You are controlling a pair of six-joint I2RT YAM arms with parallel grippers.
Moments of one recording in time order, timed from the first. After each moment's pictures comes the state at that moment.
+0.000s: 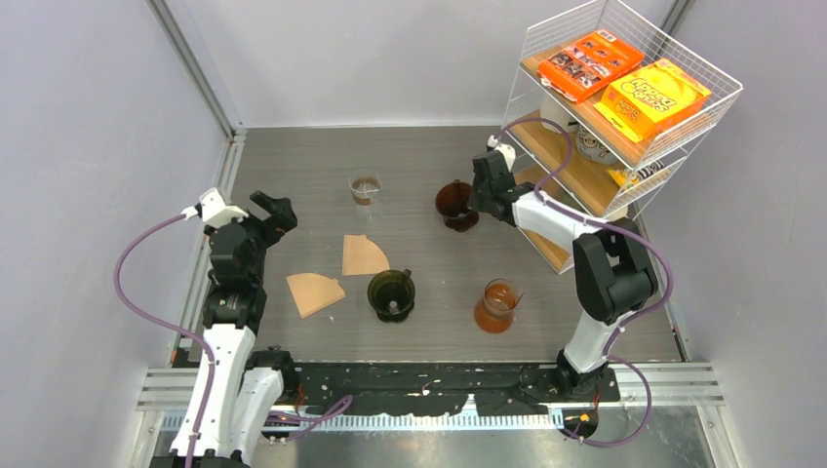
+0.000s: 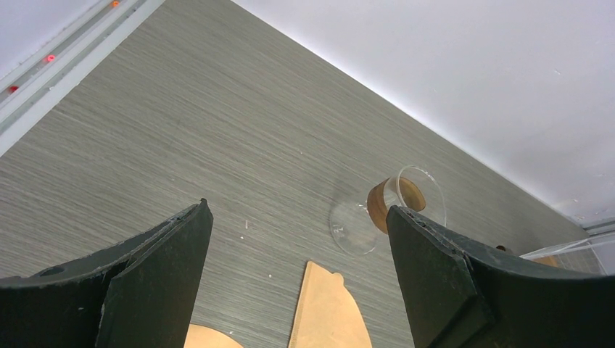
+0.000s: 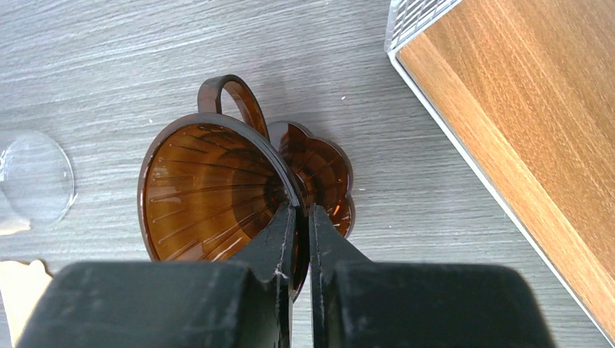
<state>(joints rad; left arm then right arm) 0.01 0.67 0.60 -0.07 -0.16 -0.52 0.44 1.76 1.20 -0.19 0.26 0.54</state>
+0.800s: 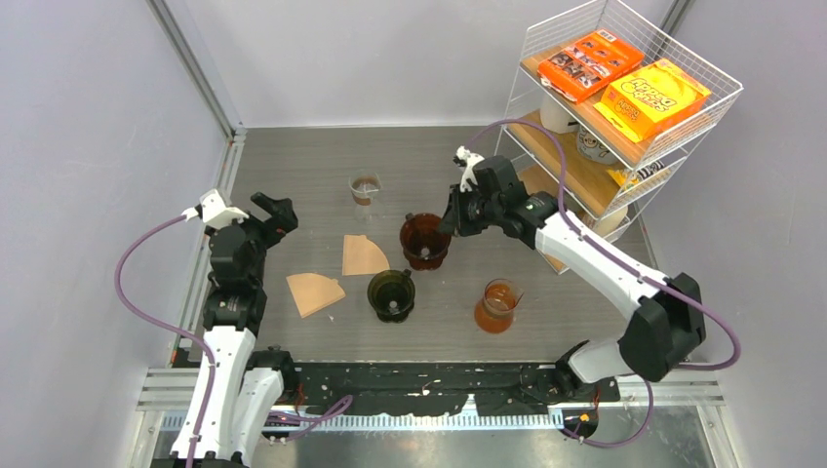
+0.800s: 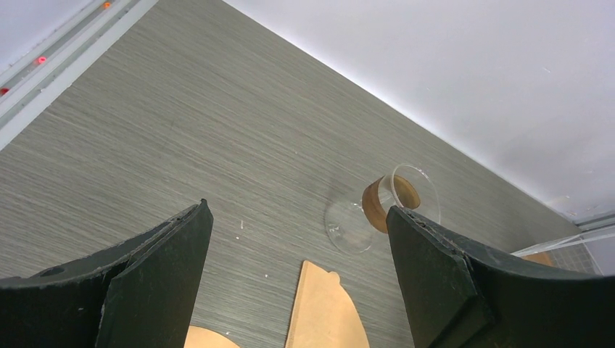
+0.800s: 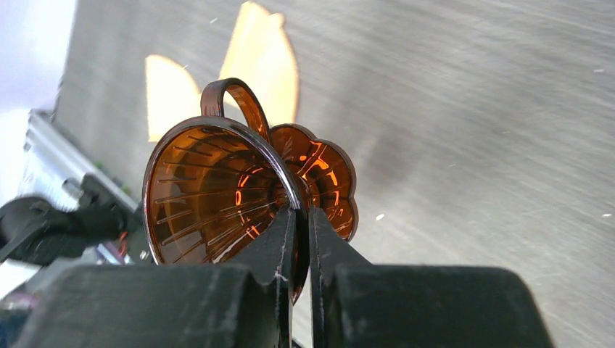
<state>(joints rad) 0.01 0.66 0.59 -0.06 -0.15 -0.52 0.58 1.44 1.19 -0.46 -0.22 0.41</state>
